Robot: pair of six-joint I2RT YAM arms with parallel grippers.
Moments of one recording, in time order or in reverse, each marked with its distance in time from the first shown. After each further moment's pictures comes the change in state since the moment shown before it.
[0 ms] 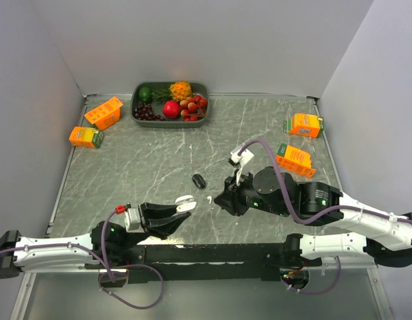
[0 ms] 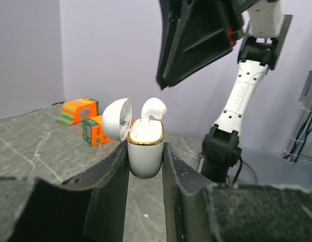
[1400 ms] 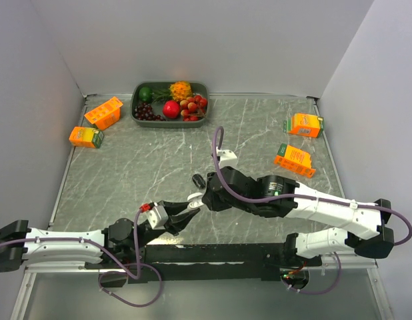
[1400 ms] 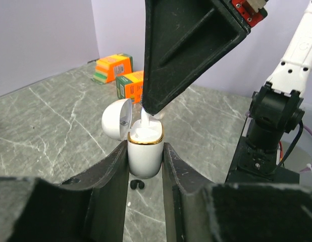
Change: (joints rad) left arm -0.001 0.272 0.055 0.008 -0.126 0.080; right arm -0.018 0.248 0.025 -0.069 0.113 0.388
